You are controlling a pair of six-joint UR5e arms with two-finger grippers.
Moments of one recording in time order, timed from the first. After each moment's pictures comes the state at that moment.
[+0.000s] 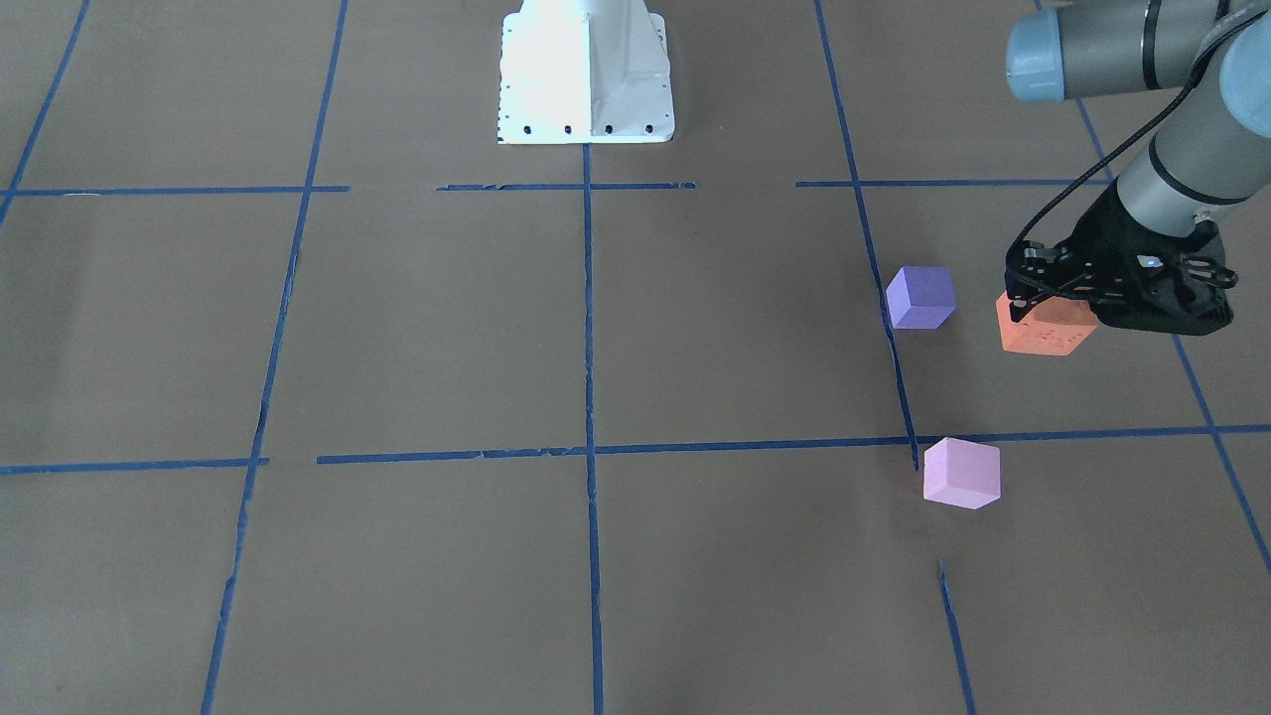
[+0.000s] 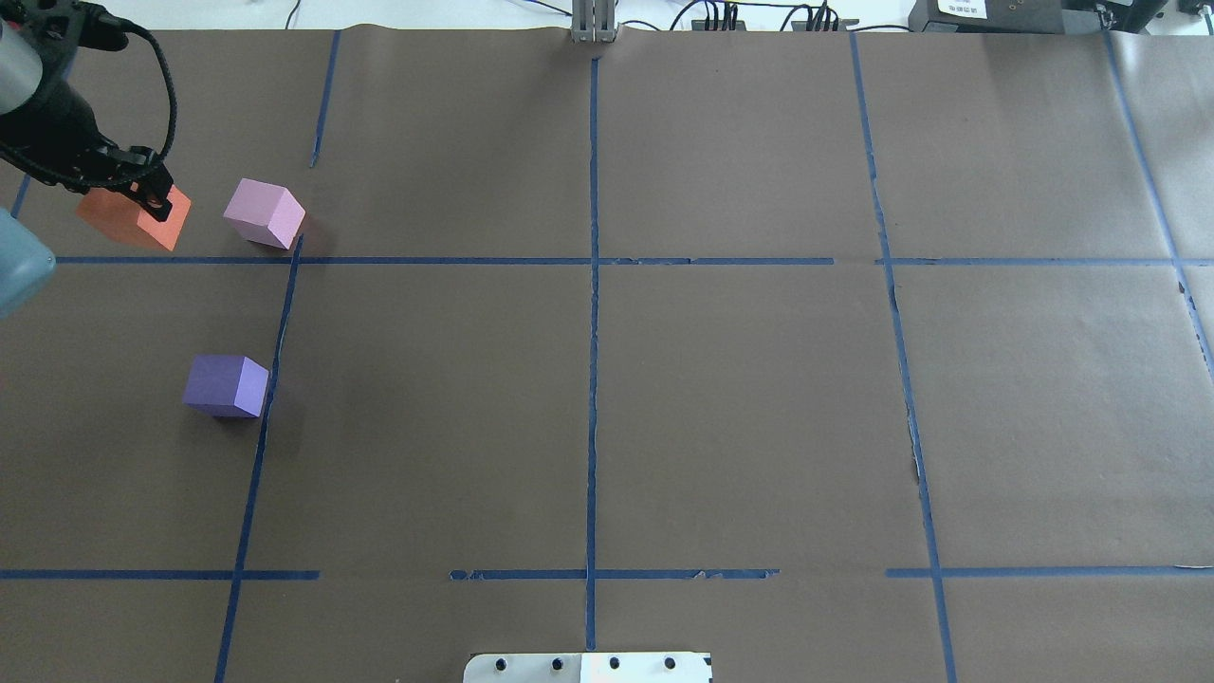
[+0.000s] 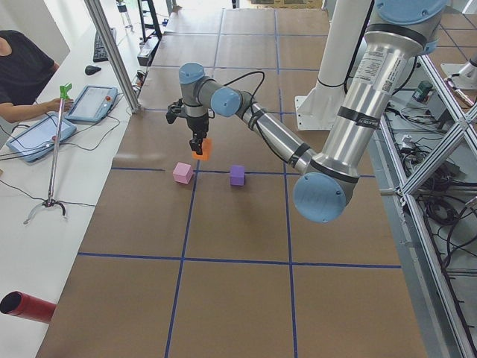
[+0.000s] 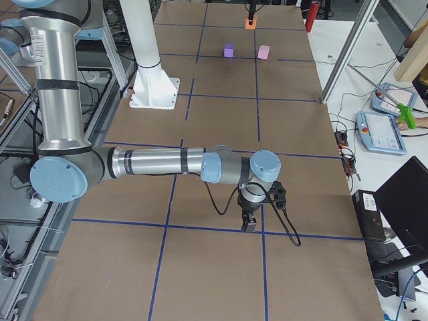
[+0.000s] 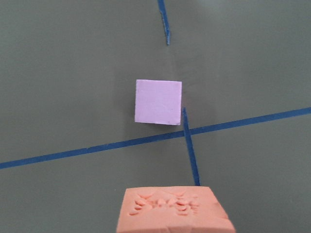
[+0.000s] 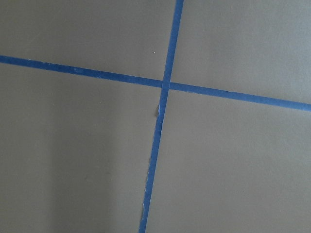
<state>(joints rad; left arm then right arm) -1.11 -1.91 -1.86 -1.36 -2.23 -0.45 1.52 -1.52 1.60 -1.72 2.29 -0.16</state>
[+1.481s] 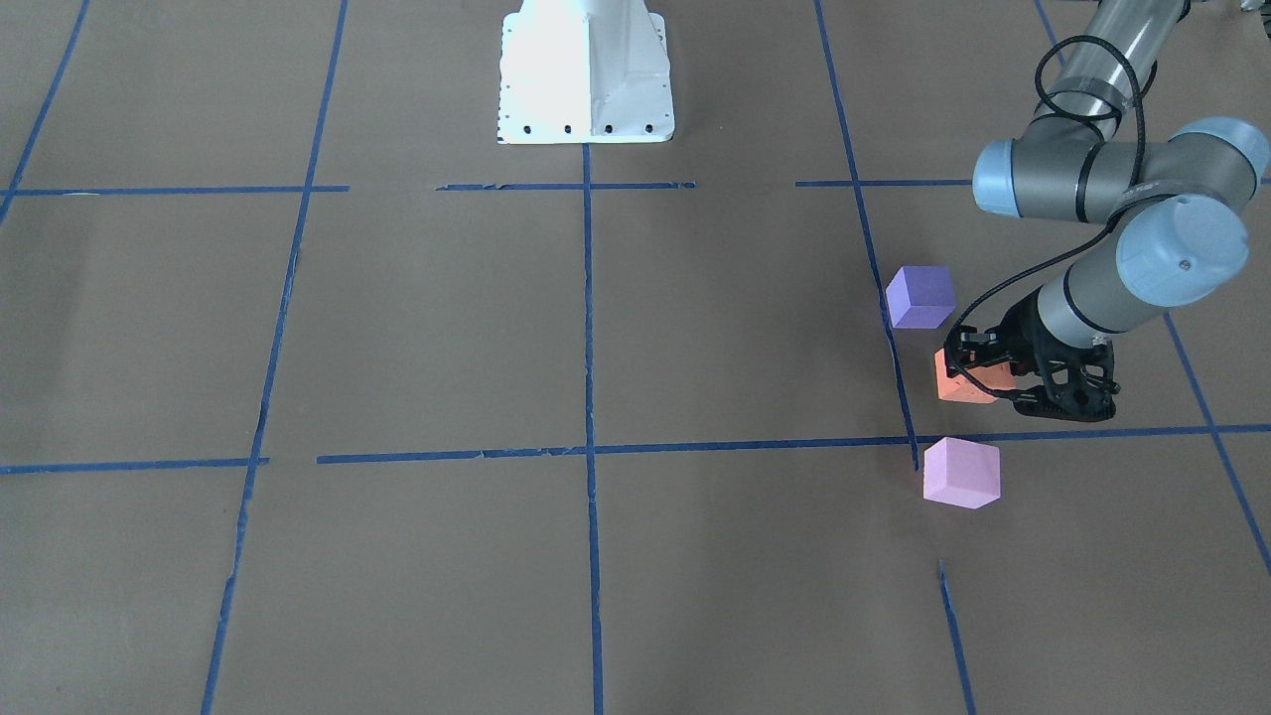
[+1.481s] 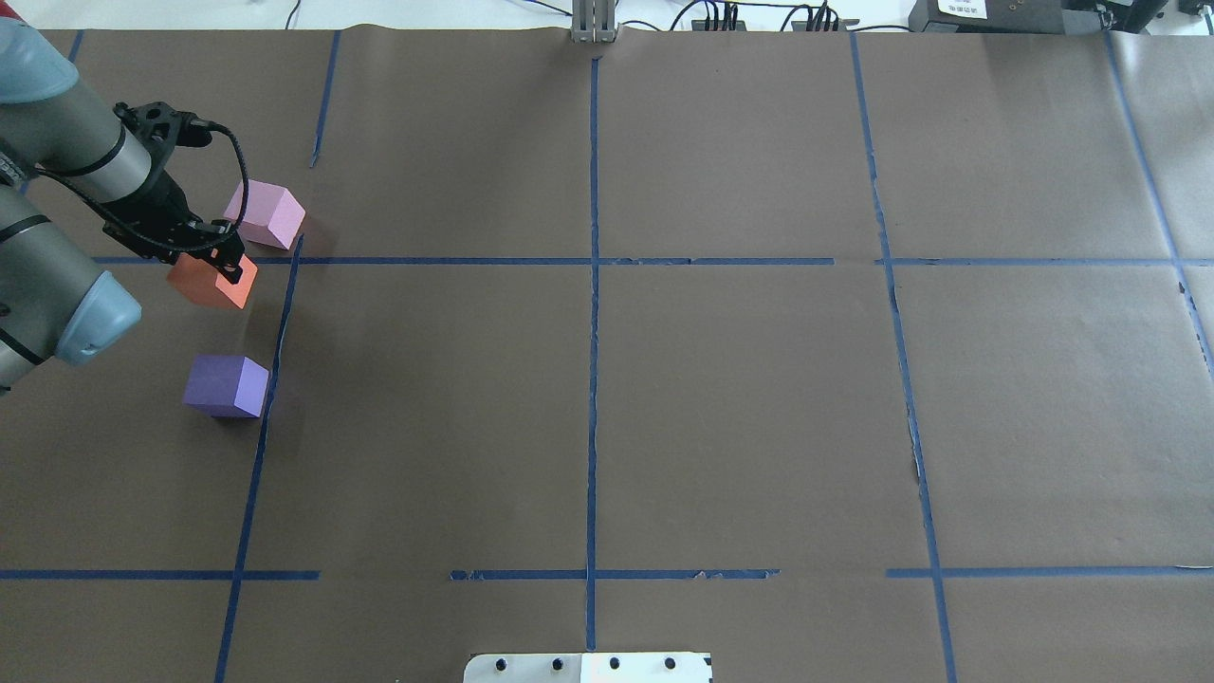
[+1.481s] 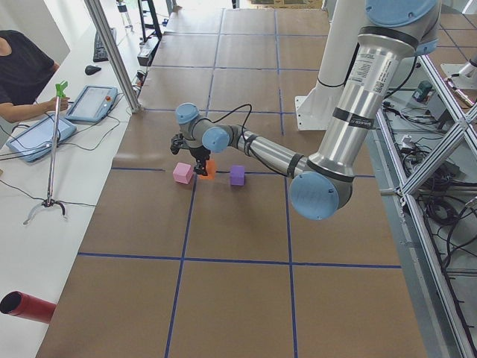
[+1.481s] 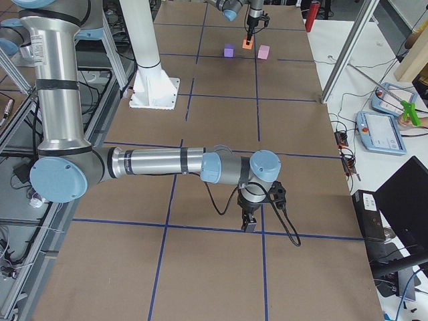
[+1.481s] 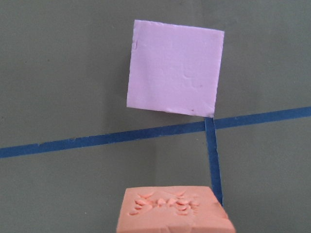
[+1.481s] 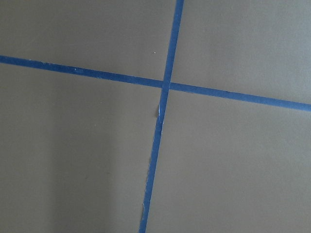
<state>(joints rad) -0.99 -1.92 -1.52 -1.74 -2.29 -0.60 1.52 -1.52 1.60 -1.72 2.29 -0.16</state>
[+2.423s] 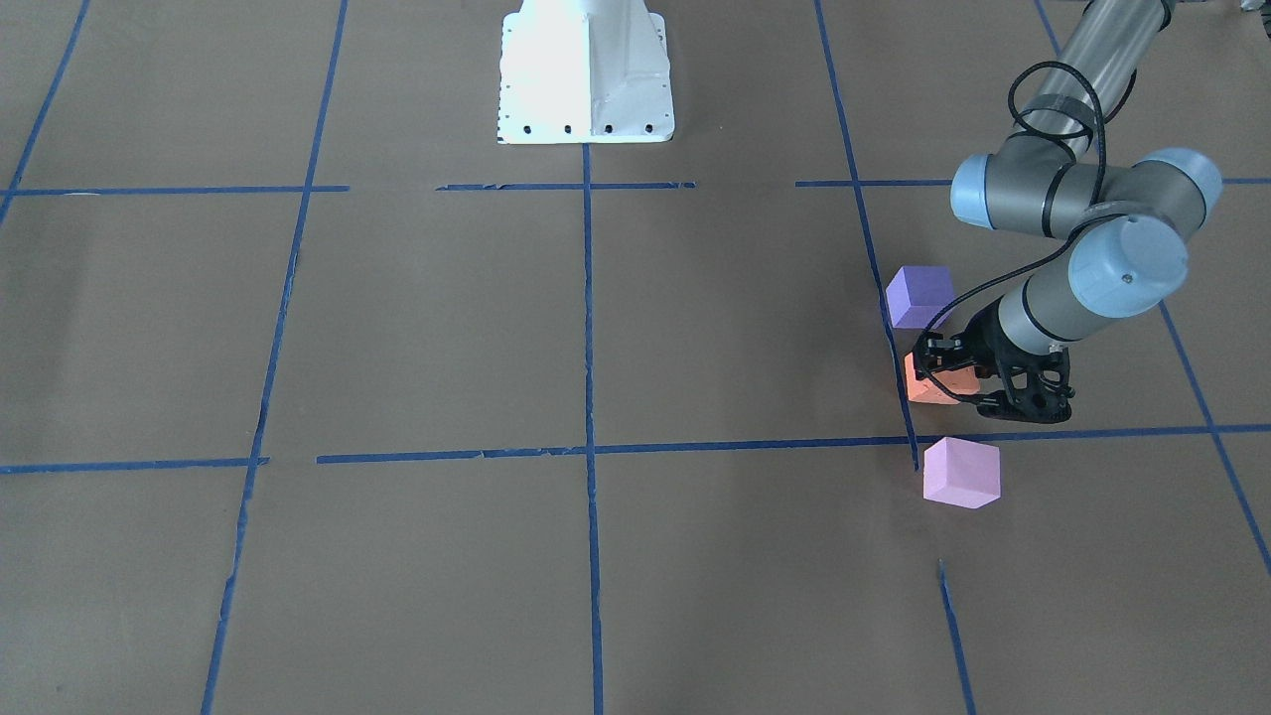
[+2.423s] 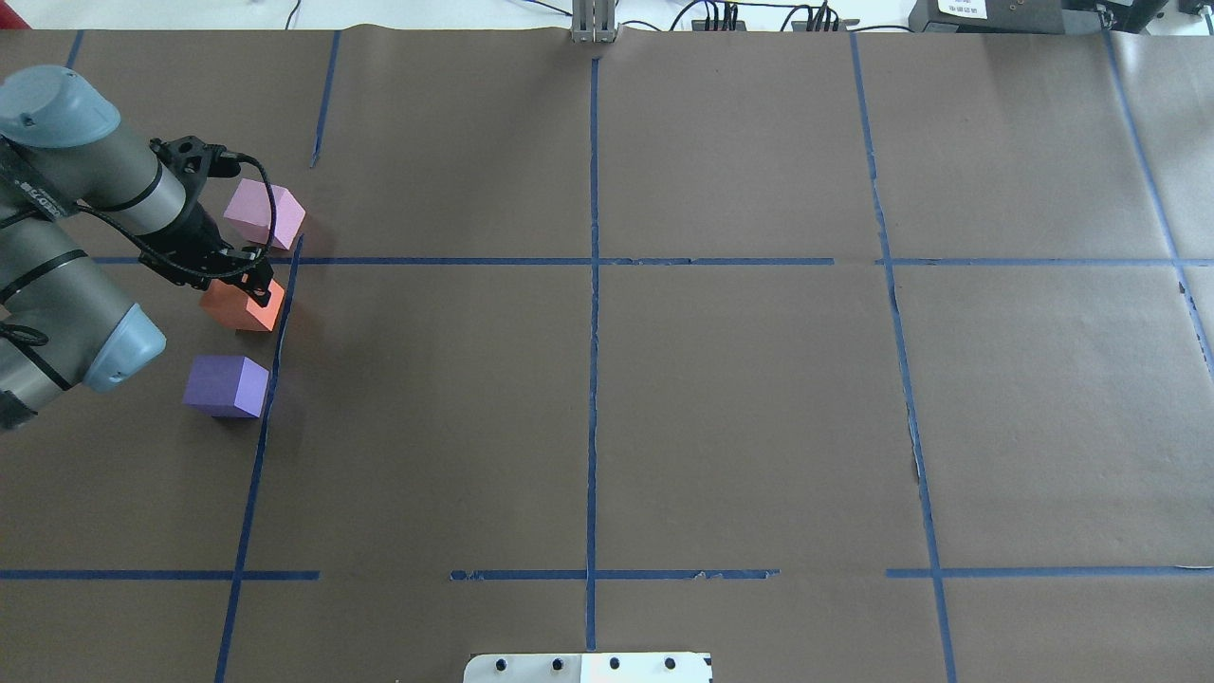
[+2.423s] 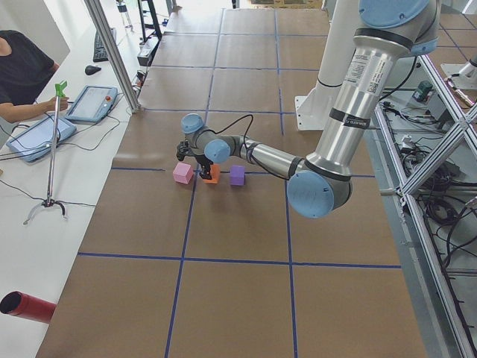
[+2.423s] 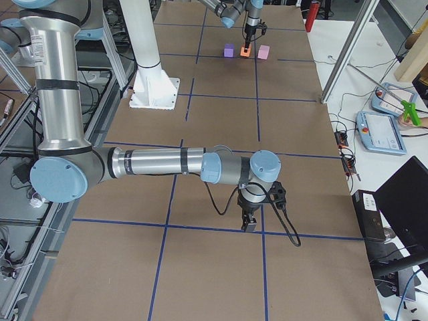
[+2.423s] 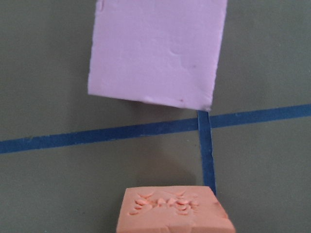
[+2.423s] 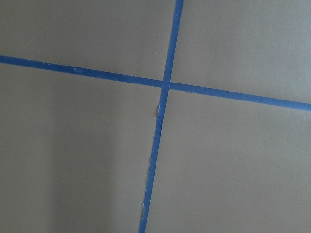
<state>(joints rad) -0.93 -1.91 -1.48 -1.84 -2.28 -0.68 1.52 -1.52 1.60 -1.72 2.29 -0.16</state>
